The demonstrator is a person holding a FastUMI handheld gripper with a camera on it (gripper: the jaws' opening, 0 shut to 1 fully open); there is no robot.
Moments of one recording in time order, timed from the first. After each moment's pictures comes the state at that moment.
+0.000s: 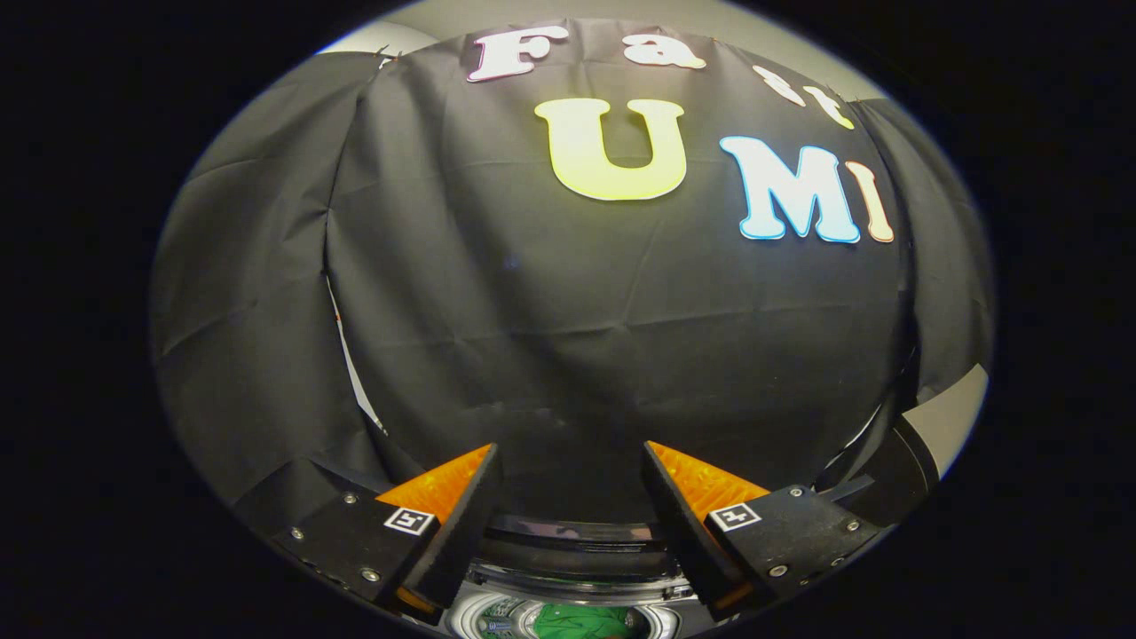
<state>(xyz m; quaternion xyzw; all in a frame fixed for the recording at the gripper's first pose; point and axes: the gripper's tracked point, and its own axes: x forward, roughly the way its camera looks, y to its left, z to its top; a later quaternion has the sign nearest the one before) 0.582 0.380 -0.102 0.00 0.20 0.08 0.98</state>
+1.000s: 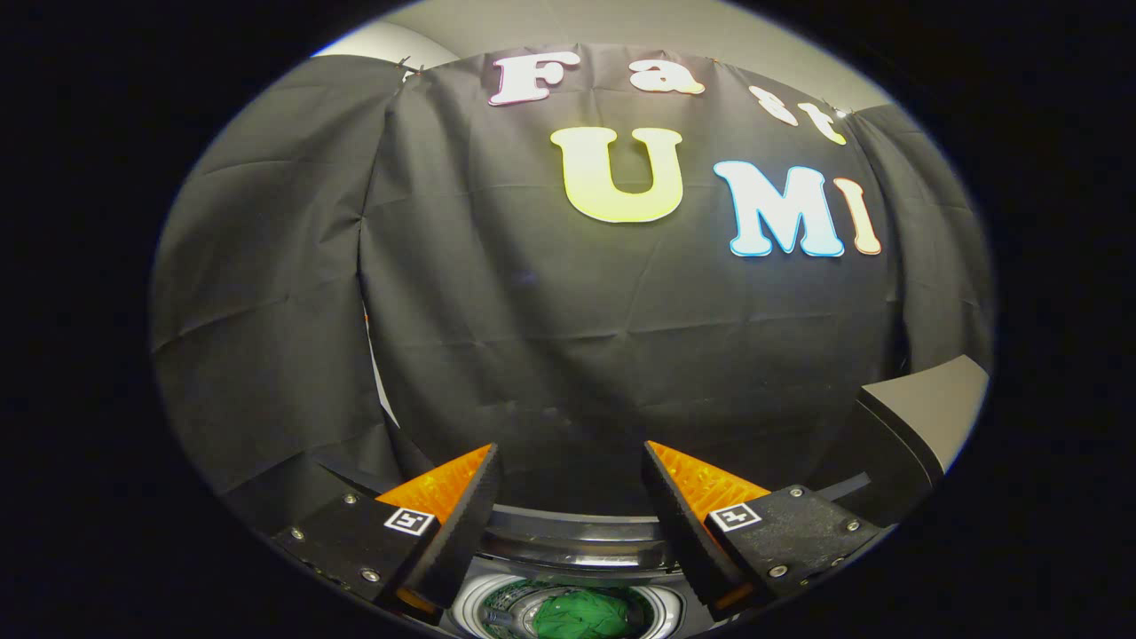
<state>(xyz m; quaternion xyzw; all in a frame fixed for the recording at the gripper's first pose) 0.504 0.379 -0.099 -0.01 0.16 0.09 0.98</state>
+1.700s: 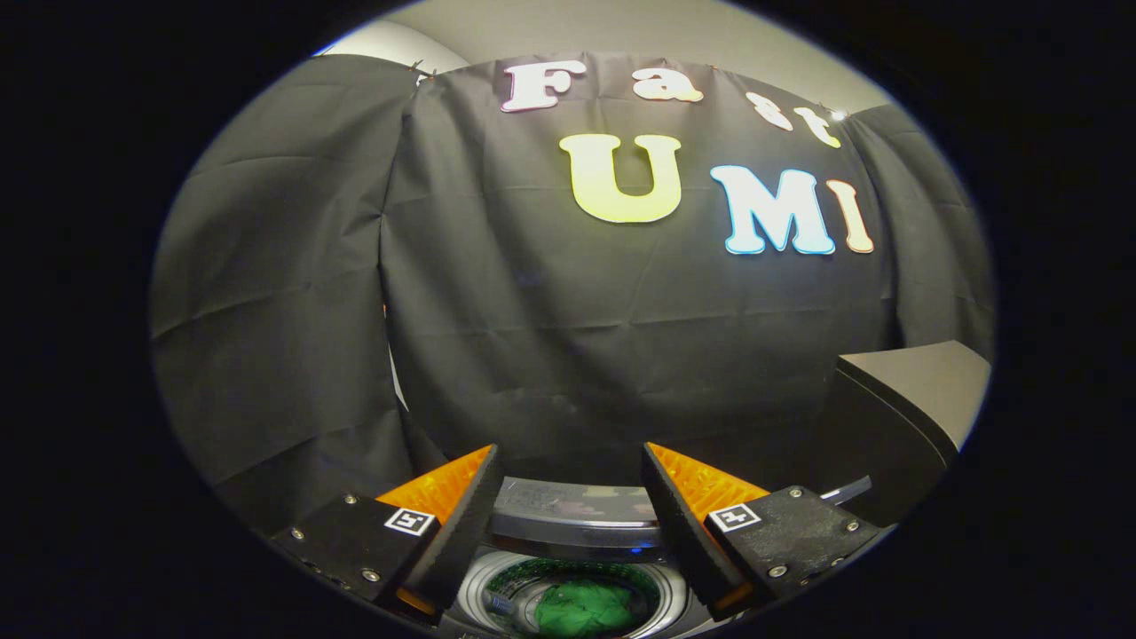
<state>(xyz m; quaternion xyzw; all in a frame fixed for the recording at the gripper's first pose) 0.448 0.379 -0.117 -0.01 0.15 0.09 0.98</state>
